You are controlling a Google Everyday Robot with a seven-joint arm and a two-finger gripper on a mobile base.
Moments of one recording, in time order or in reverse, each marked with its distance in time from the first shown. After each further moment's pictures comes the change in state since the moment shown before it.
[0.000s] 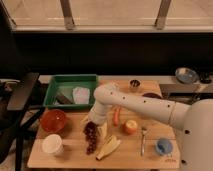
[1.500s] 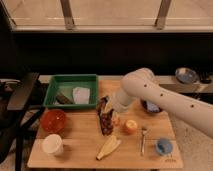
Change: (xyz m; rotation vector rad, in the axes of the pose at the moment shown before) arm 0.016 0.064 -0.181 0.269 0.246 0.281
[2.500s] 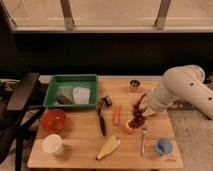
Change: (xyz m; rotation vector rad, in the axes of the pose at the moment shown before) arm 0.088 0.068 -0.075 0.017 0.124 0.267
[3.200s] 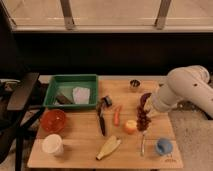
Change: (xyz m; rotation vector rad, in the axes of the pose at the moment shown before) arm 0.036 0.020 -0.009 -0.018 0.043 0.099
